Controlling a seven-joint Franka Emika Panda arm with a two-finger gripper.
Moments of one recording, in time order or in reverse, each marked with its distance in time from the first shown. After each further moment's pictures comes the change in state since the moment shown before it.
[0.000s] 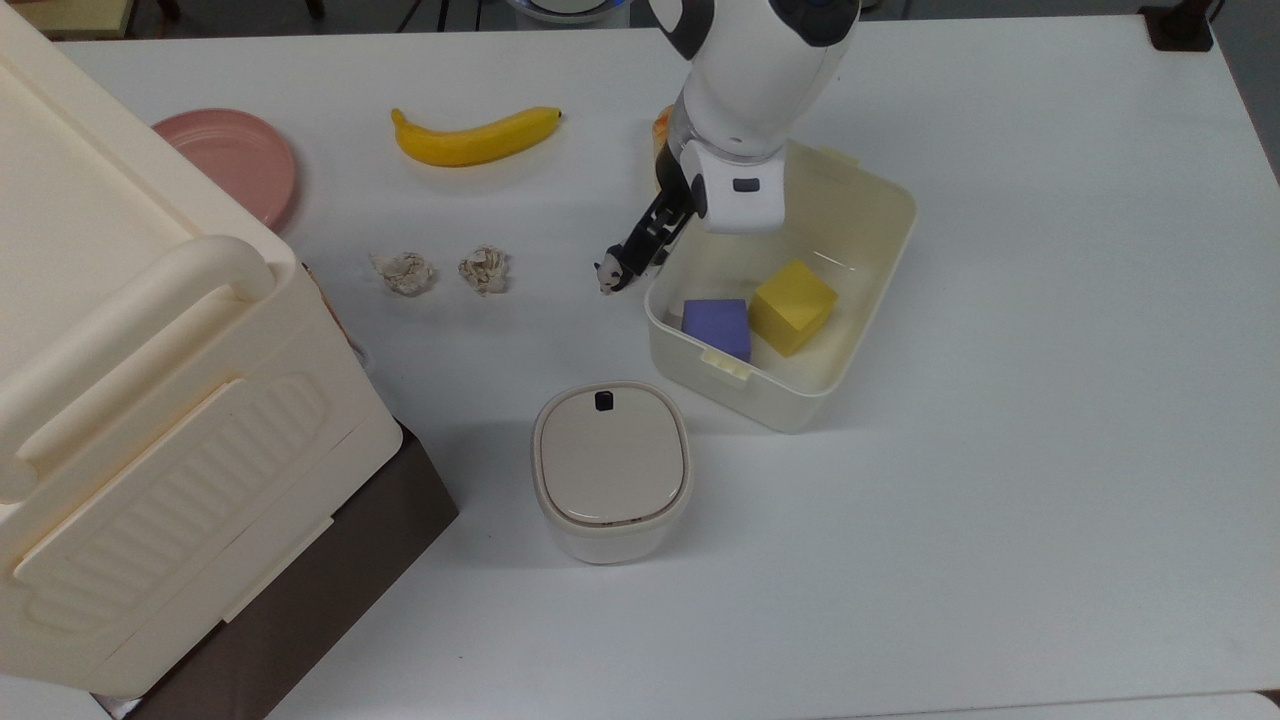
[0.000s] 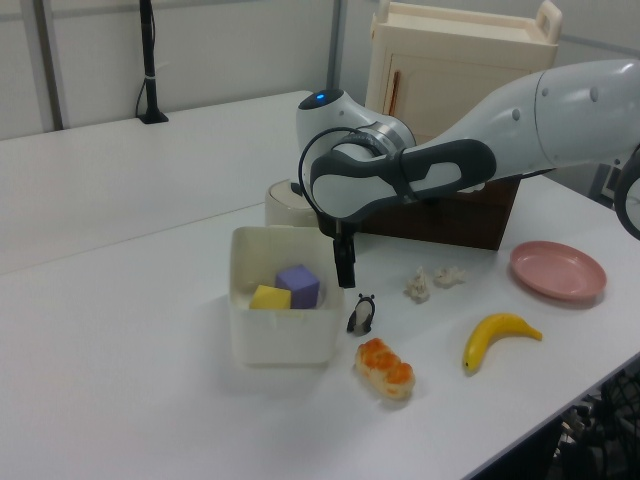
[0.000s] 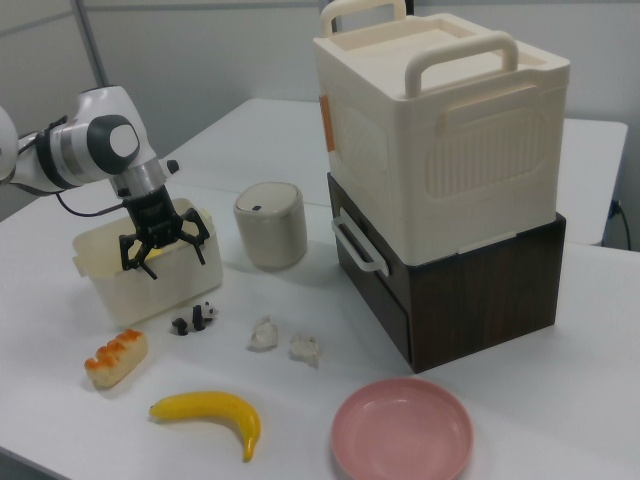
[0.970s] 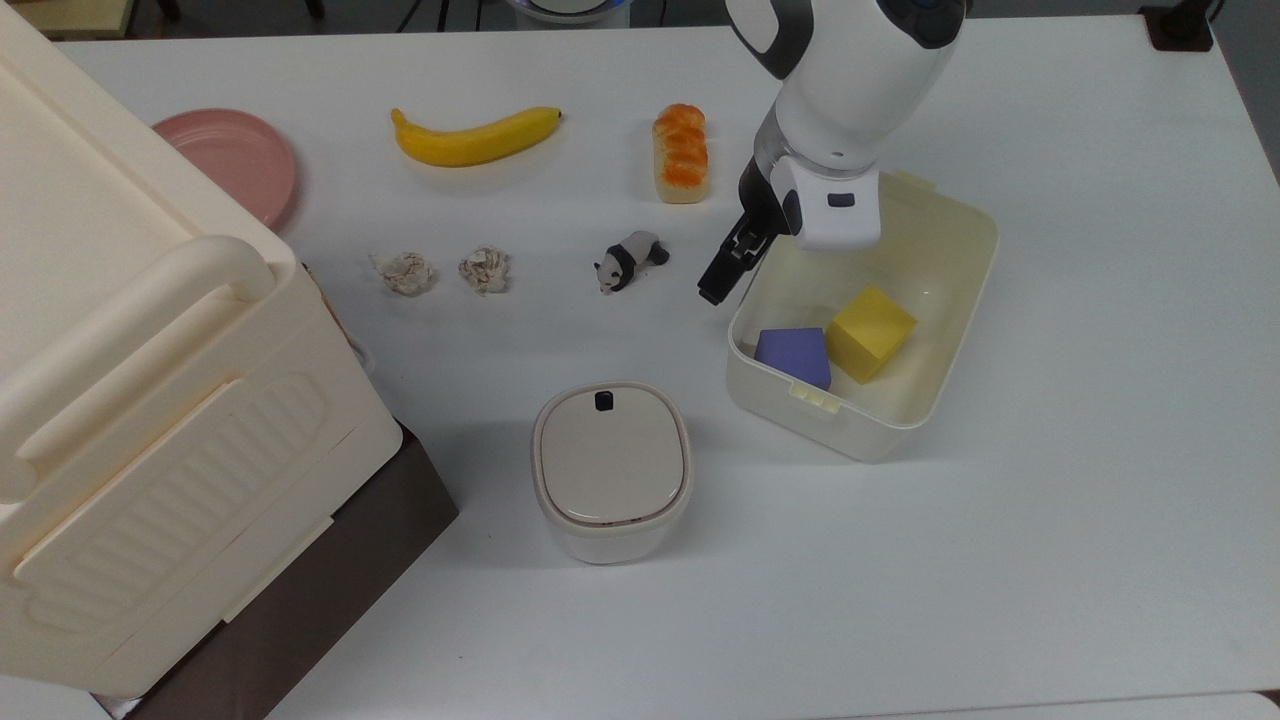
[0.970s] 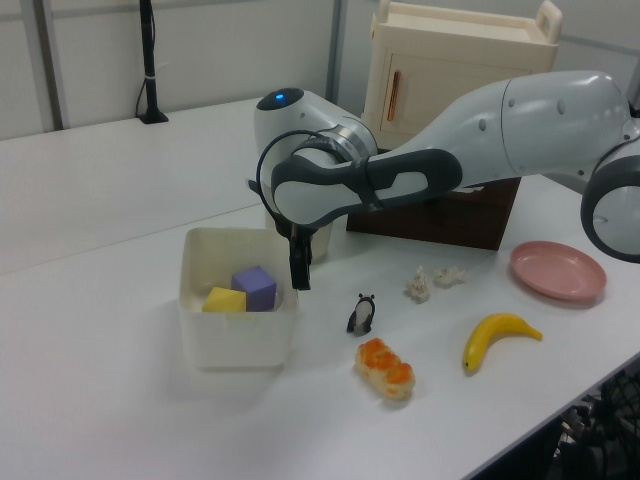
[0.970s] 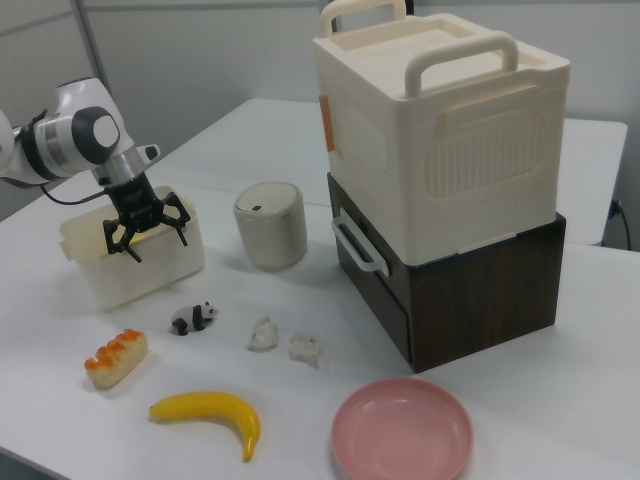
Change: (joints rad) arm 0.078 0.105 0.012 0.153 0.000 0.011 0.089
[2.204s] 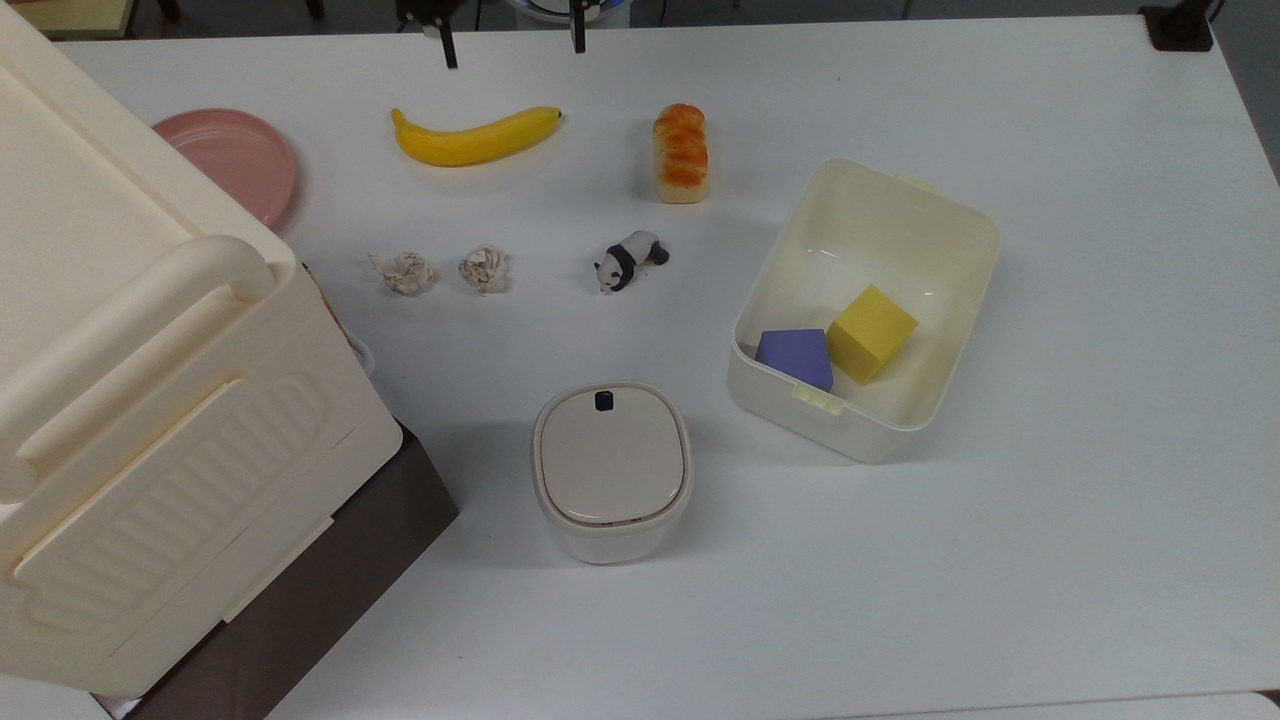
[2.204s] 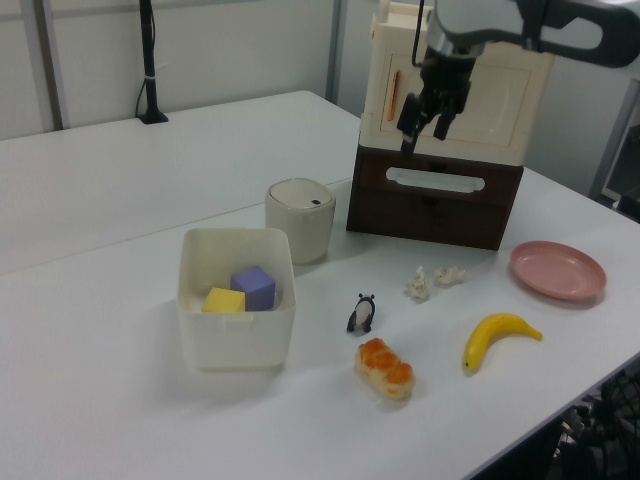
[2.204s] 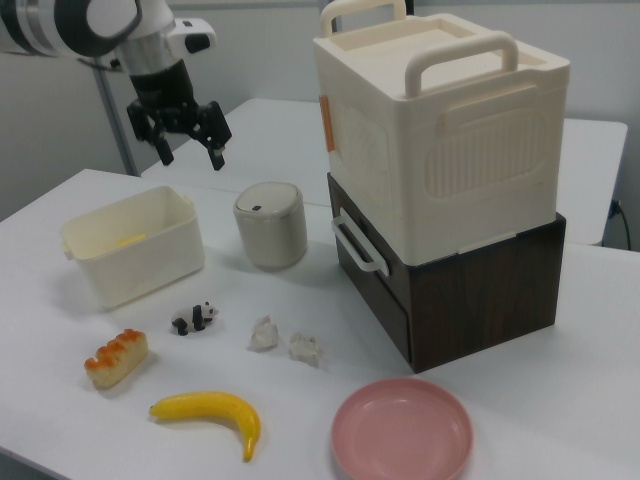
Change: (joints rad) arm -0.370 -0.430 -0.001 -0.003 0.237 -0.202 0.375
